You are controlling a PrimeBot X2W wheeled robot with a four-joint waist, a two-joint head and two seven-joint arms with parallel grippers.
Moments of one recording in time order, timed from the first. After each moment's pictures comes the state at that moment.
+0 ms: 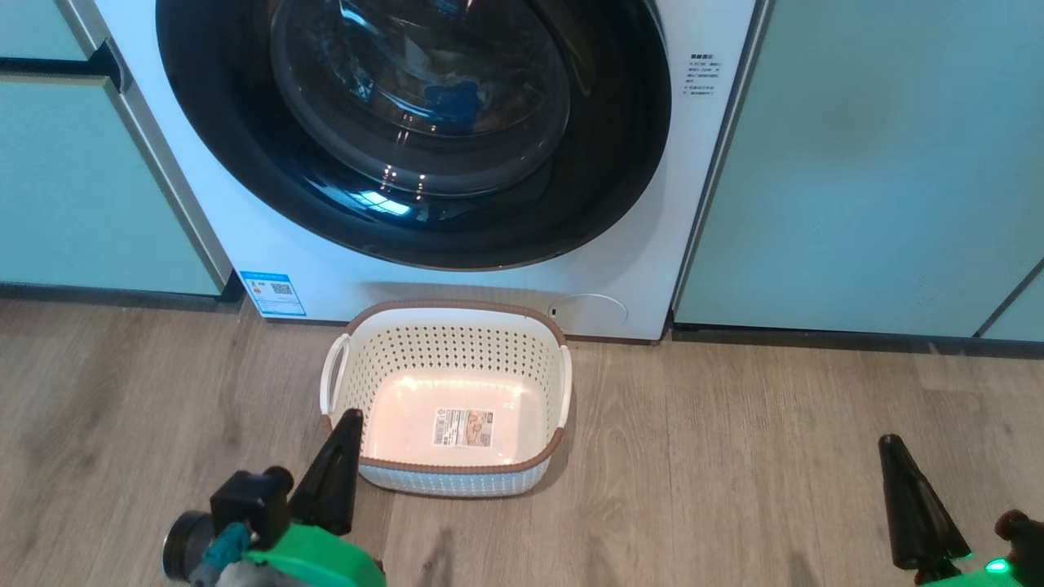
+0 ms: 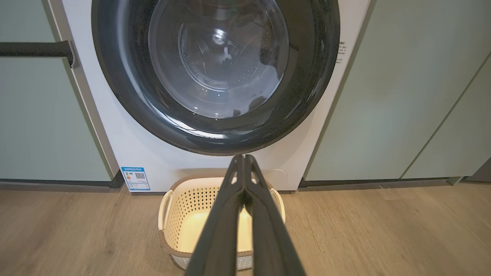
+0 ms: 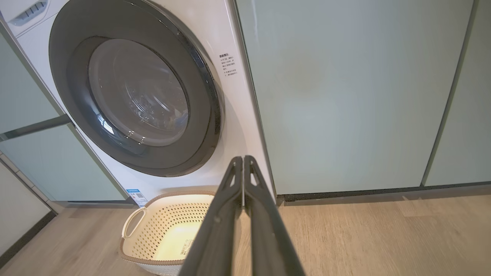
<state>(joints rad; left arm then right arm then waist) 0.11 0.11 -0.10 0.02 -0.19 -0.01 -0.20 0.16 -0.04 0.00 0.03 0.27 0.13 -0.21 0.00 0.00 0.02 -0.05</state>
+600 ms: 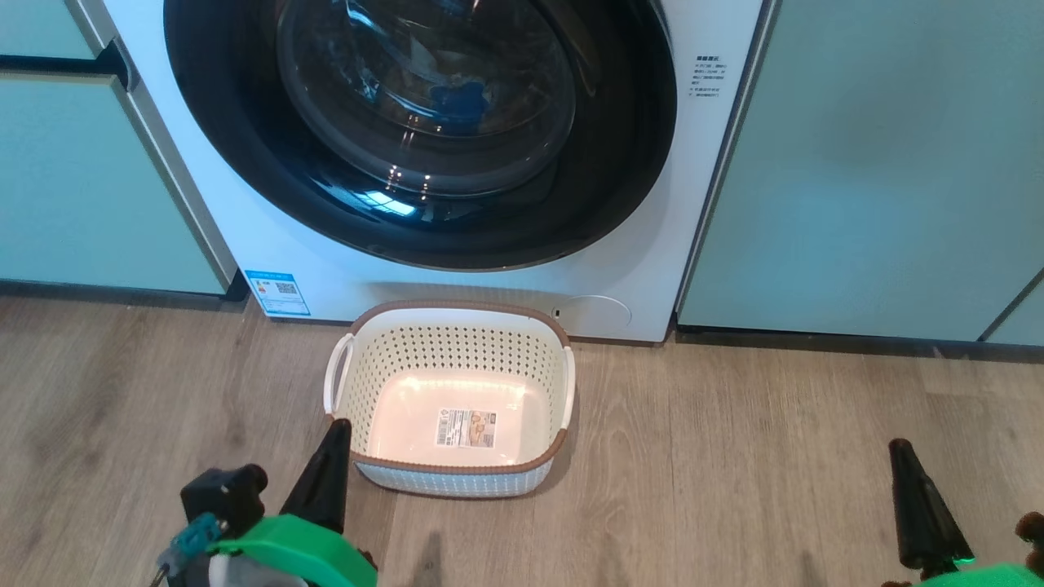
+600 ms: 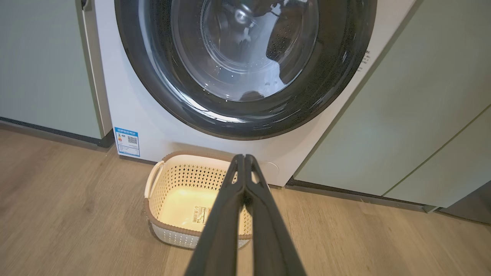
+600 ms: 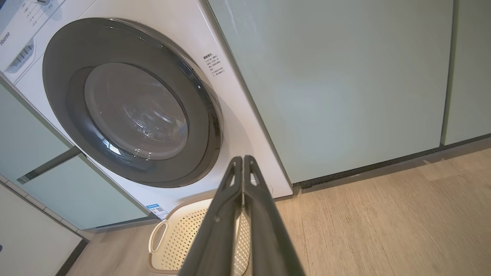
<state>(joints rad) 0.10 0.11 -0.10 0.05 -0.41 -0.02 -0.17 0.15 -0.04 0.00 0.07 0.48 0.13 -0.17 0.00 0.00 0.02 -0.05</state>
